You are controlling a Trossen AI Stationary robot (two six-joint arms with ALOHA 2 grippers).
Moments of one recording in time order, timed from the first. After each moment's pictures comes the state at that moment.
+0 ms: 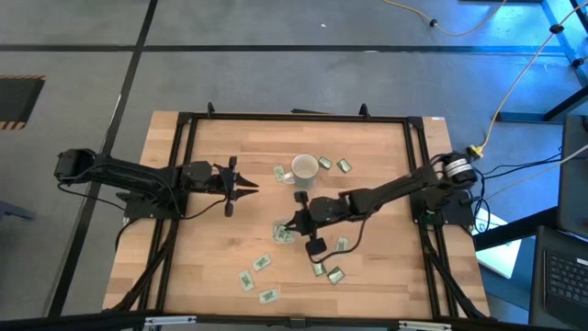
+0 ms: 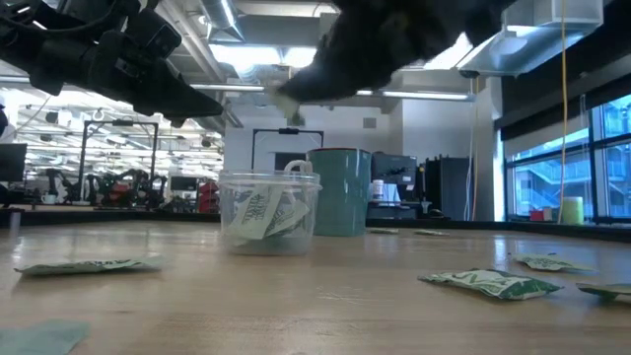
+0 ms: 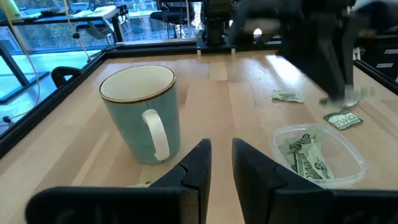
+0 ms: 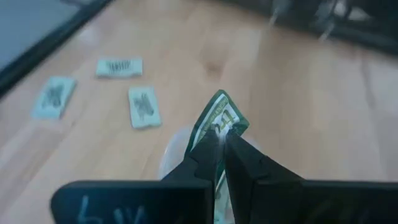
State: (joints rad) left arm 0.05 0.90 0.21 0.44 -0.01 0.05; right arm 0.23 1.80 1.09 0.16 0.04 -0.16
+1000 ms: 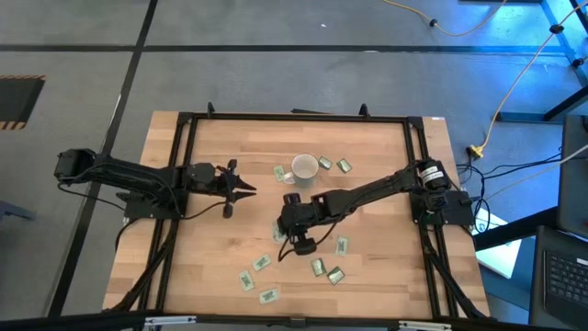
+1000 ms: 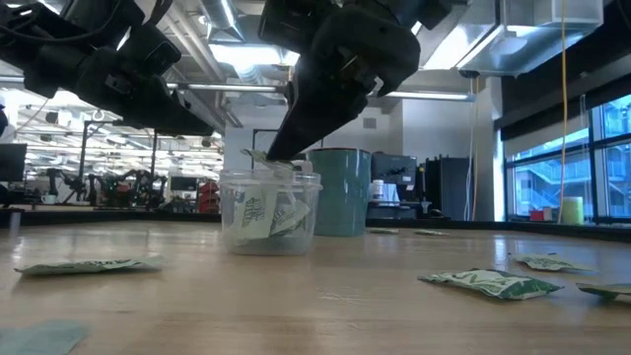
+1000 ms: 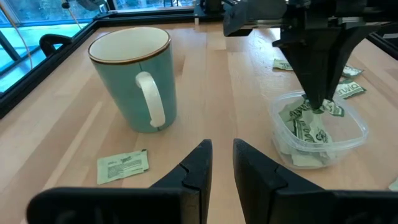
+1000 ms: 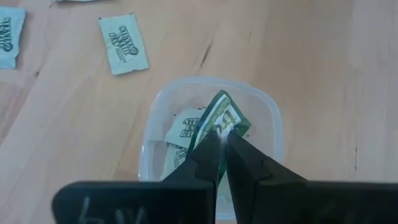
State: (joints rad) left arm 0.05 0.90 0.21 0.33 0.00 0.04; right arm 0.22 2.01 1.46 -0.37 0.05 -0.11
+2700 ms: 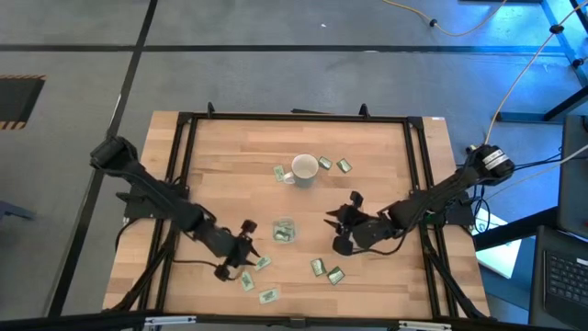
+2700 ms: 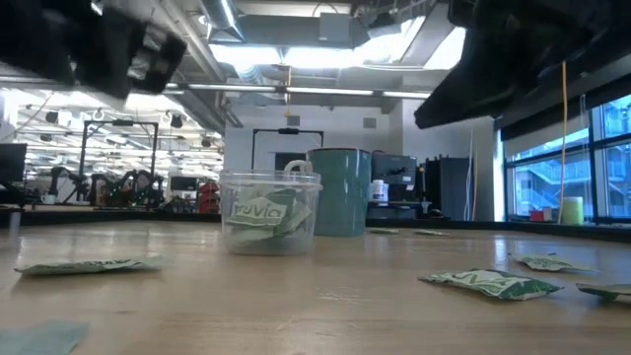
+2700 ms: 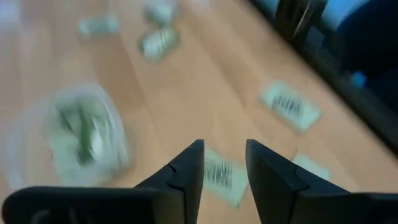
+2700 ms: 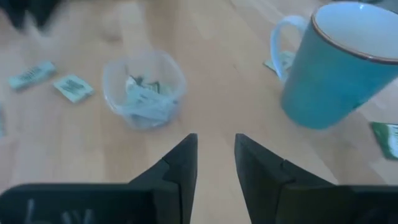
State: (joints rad) left arm -0.60 1.42 0.68 0.02 -0.16 -0.07; right arm 0.50 1.46 0.73 0.00 0.67 0.53
